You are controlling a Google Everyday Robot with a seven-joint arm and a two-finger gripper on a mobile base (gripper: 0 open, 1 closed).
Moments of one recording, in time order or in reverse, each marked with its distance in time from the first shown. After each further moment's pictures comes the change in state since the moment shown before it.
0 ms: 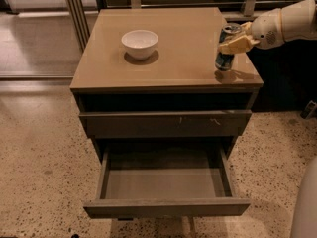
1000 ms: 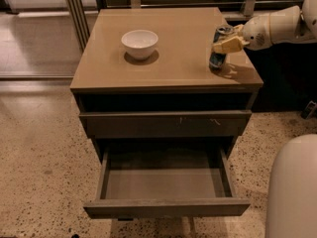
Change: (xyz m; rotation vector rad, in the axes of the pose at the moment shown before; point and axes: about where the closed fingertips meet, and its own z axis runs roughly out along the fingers) arm 0.010 -0.031 0.032 0.005 -0.041 0.033
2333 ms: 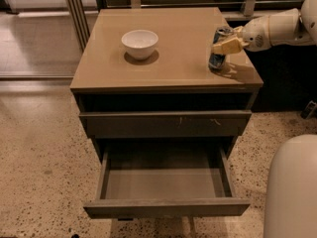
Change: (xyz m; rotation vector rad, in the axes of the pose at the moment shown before) arm 0.006 -0.004 0.004 -0.002 -0.010 0.027
